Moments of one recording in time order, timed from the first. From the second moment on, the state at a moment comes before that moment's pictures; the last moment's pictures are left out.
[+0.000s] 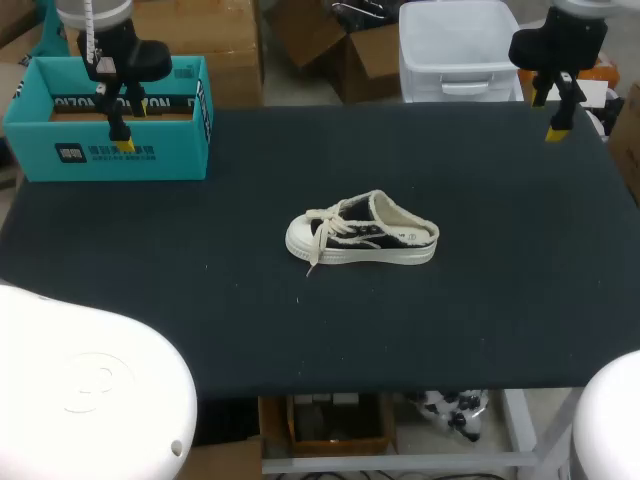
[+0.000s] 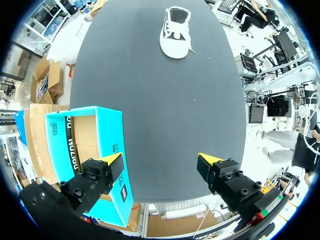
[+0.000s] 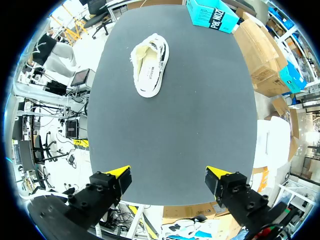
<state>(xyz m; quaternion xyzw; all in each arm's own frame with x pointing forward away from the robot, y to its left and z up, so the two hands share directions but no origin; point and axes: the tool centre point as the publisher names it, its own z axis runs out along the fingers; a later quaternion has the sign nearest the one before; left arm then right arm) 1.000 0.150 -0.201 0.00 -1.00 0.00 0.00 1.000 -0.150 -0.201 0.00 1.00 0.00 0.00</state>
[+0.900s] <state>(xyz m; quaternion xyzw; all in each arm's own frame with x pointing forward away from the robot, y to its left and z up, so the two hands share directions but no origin) 0.997 0.149 -0.201 0.02 -1.00 0.00 0.01 1.000 -0.150 -0.201 0.00 1.00 0.00 0.00</state>
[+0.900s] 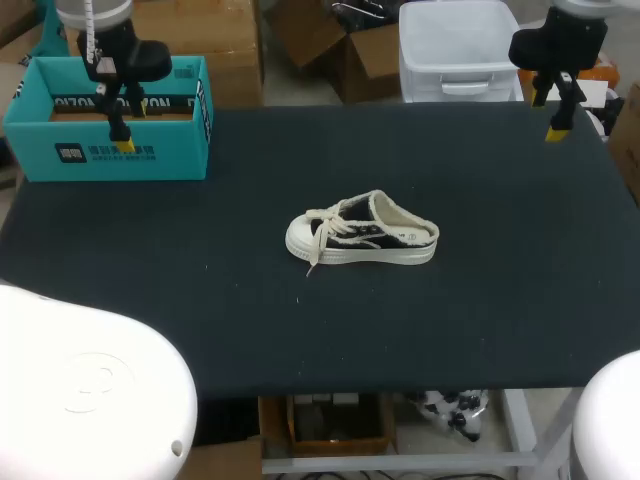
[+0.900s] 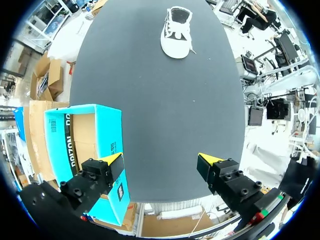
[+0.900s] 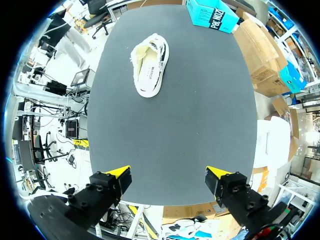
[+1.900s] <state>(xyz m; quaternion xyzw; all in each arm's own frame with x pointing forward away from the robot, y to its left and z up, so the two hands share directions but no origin) 0.946 0.098 -0.214 0.29 -0.95 -0.01 0.08 0.949 -0.063 -0.248 0.08 0.98 0.20 0.01</state>
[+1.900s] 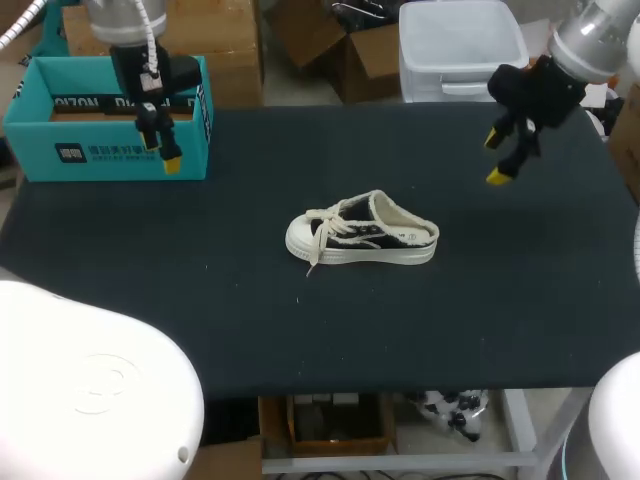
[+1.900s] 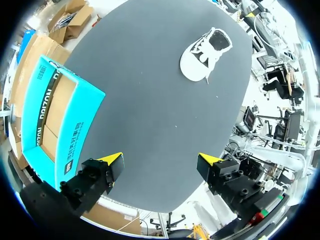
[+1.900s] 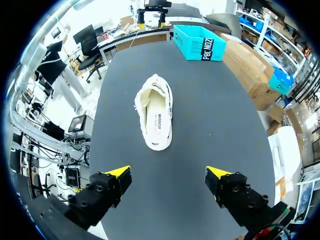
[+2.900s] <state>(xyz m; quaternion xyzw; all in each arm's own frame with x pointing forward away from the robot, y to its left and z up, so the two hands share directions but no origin) 0.910 0.005 -0.238 0.60 -0.79 0.01 0.09 0.922 0.000 -0.332 0.13 0.94 0.31 0.00</state>
